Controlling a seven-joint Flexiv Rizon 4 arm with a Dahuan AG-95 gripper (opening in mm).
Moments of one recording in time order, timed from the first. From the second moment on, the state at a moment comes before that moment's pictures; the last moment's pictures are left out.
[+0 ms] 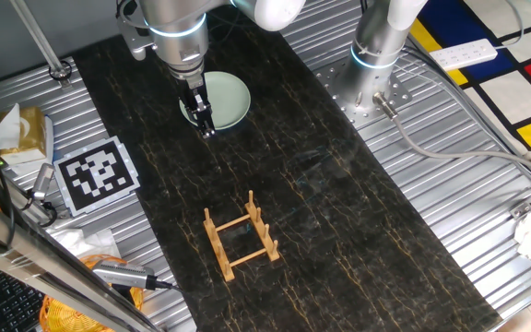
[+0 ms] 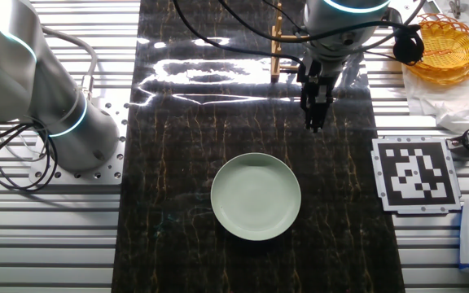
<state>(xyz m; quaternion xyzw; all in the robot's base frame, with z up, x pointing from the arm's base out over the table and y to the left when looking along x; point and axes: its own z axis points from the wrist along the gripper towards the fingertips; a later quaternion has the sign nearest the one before) 0.500 0.000 0.170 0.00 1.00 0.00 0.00</state>
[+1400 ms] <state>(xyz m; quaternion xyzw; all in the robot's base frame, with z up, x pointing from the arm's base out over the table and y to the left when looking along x) 0.497 0.001 0.167 -0.13 0.99 -0.09 -0.02</state>
